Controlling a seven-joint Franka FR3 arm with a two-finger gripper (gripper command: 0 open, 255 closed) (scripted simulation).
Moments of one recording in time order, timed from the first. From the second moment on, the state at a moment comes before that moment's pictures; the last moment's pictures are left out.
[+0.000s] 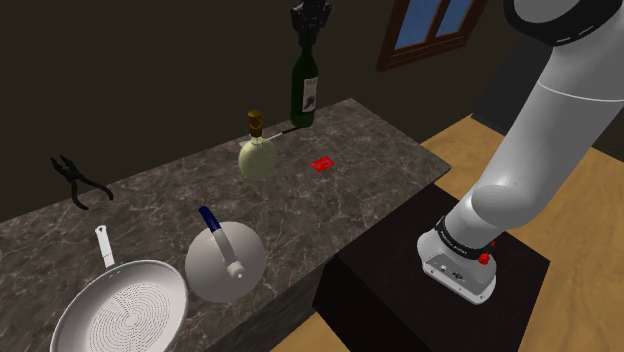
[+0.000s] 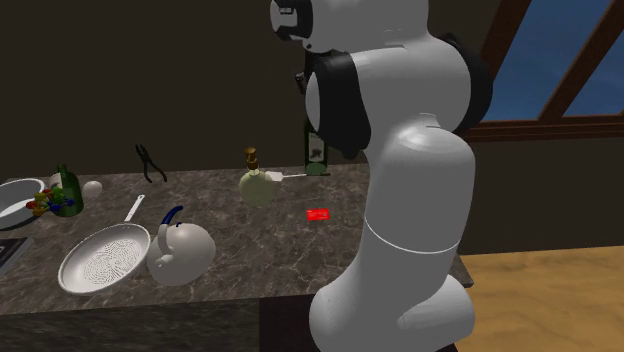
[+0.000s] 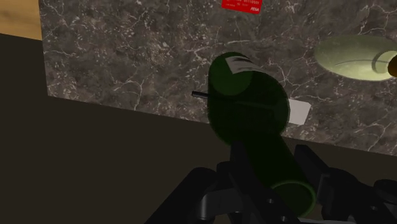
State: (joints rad) arm -0.03 0.18 0.04 -1.52 0.00 1.80 -0.02
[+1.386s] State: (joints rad) arm -0.02 0.30 0.04 -1.07 0.00 1.46 -0.02
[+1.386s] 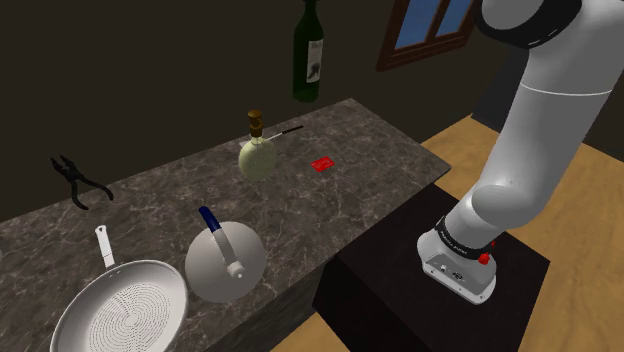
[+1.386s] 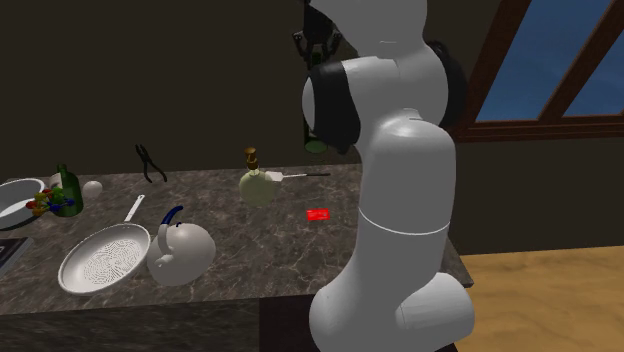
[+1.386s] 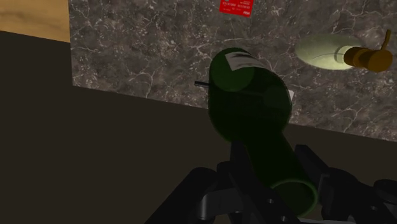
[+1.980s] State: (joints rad) arm 0.01 0.33 0.05 -0.90 -0.01 1.32 0.01
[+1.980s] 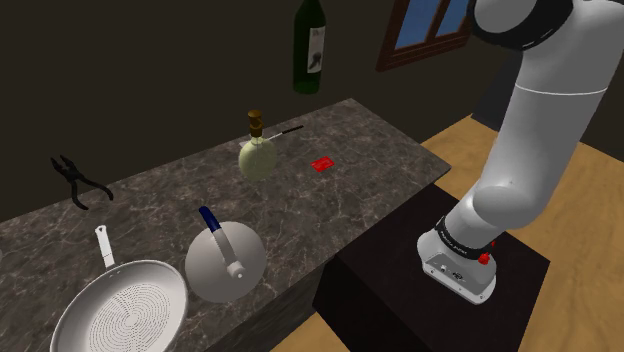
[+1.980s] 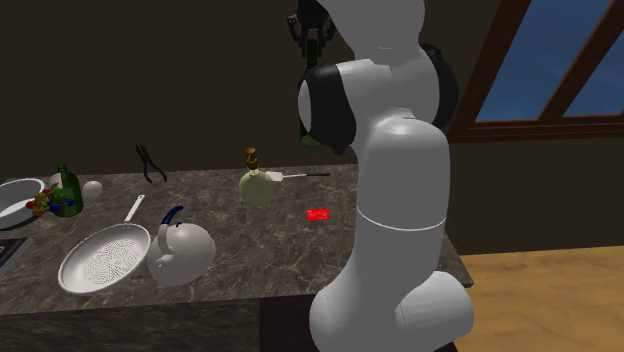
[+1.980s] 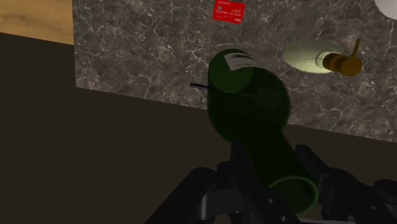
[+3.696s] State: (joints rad) arm 0.30 0.00 0.31 -0.99 -0.05 1.08 0.54
